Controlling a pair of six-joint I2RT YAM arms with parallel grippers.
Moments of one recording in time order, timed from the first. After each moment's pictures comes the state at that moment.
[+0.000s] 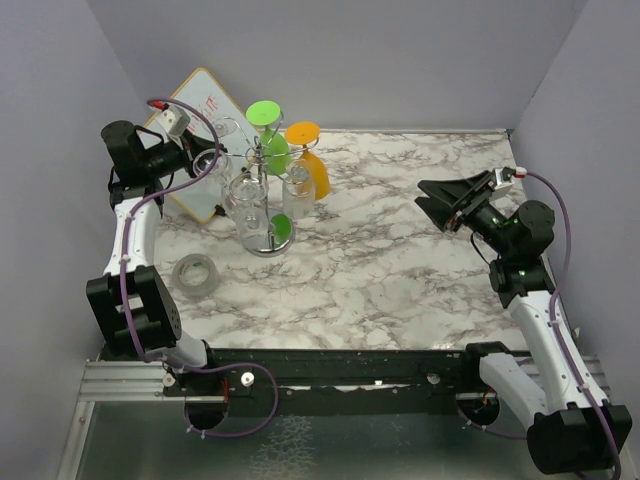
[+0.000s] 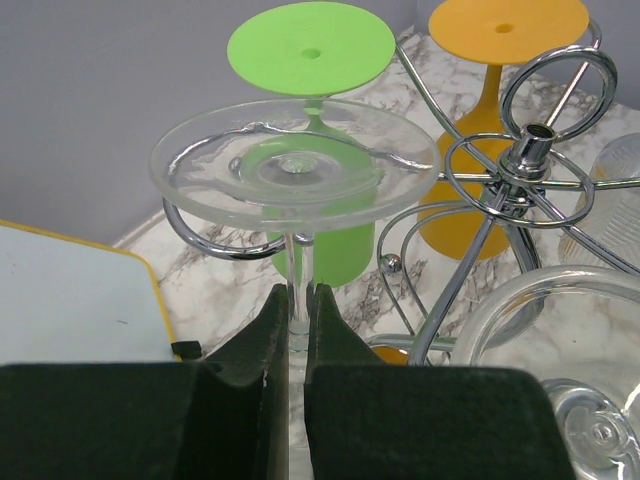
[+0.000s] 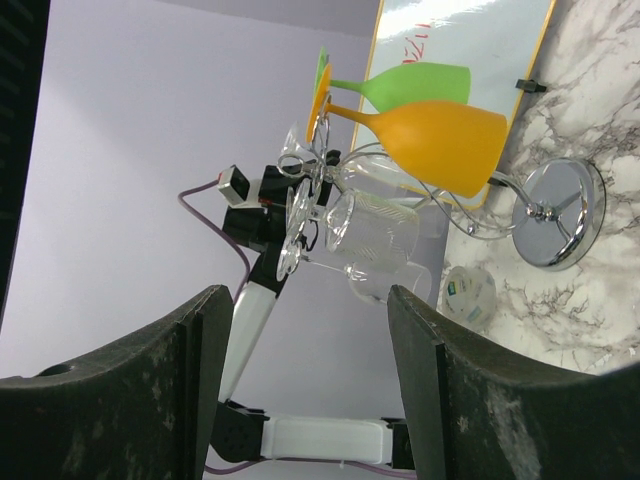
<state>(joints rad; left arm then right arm) 0.26 1.51 1.25 0.18 1.20 0.09 0.06 0.84 0.71 0.23 -0.63 1.41</state>
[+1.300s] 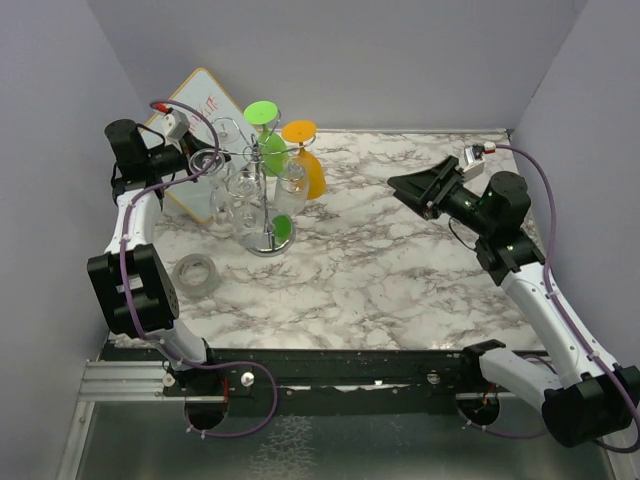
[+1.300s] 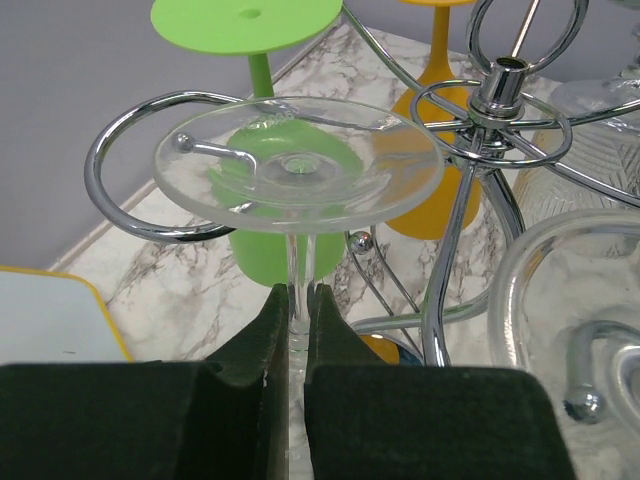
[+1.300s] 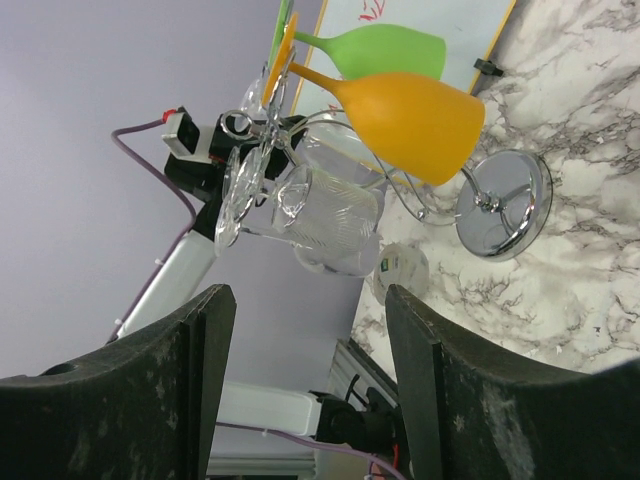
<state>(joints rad) 0.28 1.64 1.30 0.21 1.38 0.12 0.25 1.01 0.91 0.06 -0.53 1.12</state>
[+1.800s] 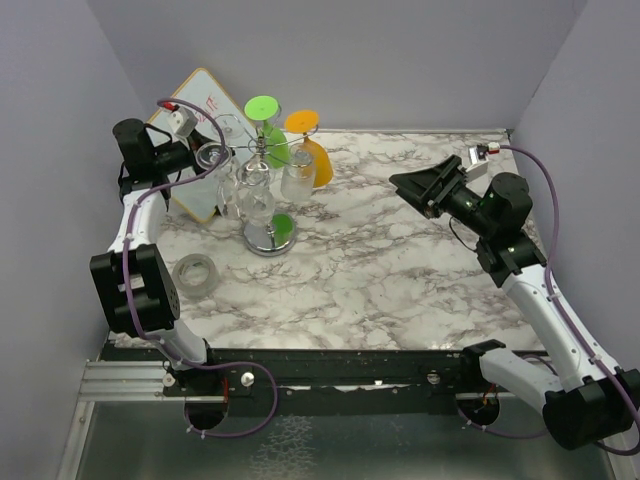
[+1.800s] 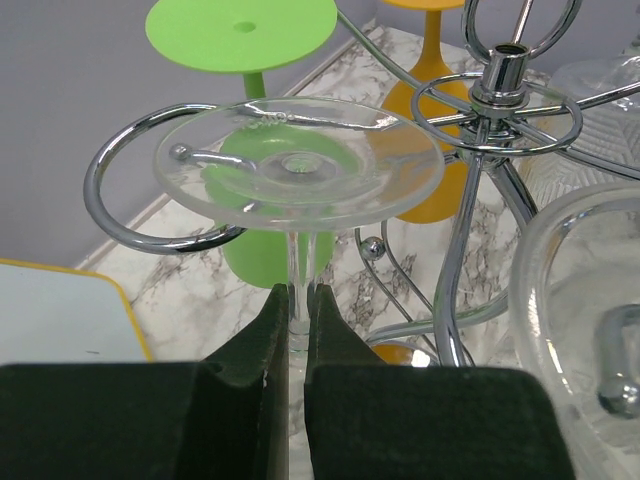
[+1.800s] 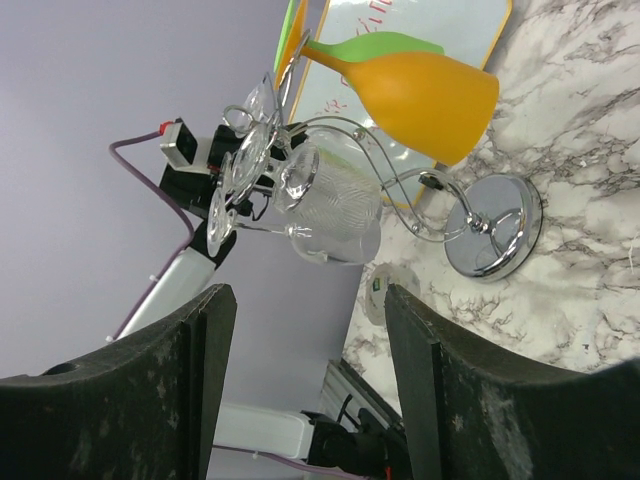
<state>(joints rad) 0.24 1.64 1.29 0.27 1.27 0.09 0.26 1.00 0.91 0.06 -0.48 1.11</state>
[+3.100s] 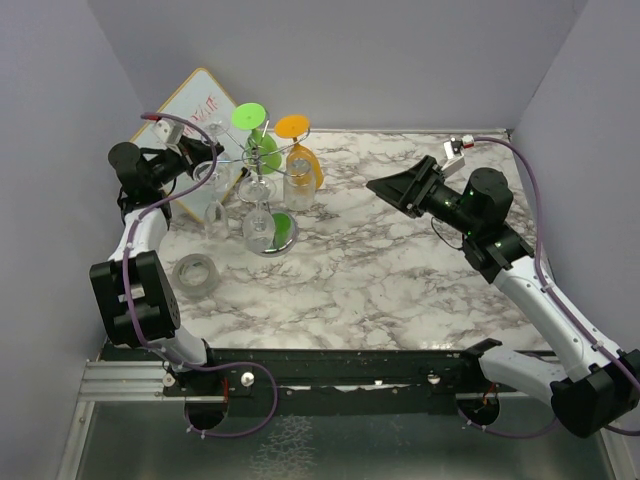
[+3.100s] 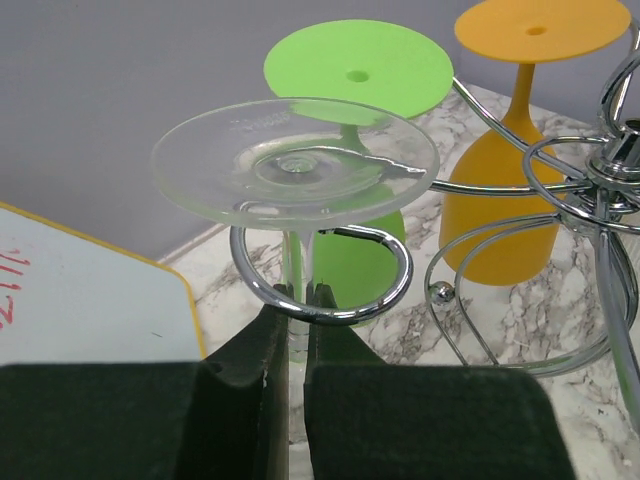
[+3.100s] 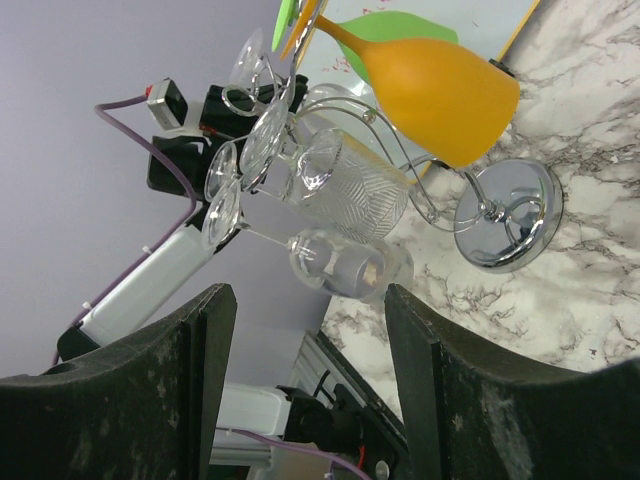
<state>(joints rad) 0.28 1.58 1.09 0.67 1.12 -0.14 0.43 1.06 0.98 0.04 -0.42 0.99</state>
